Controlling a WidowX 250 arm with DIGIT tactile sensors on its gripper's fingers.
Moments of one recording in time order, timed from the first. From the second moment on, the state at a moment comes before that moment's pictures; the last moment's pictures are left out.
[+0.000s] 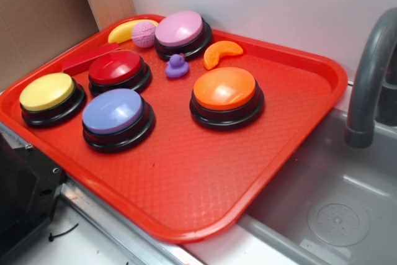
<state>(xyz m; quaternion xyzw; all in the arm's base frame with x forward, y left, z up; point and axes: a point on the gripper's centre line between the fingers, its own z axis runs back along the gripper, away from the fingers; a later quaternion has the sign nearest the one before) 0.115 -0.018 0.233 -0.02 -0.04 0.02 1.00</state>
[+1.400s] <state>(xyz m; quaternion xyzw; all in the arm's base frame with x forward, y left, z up) 0.271 -0.097 0.087 0.01 -0.02 -0.25 0.97</state>
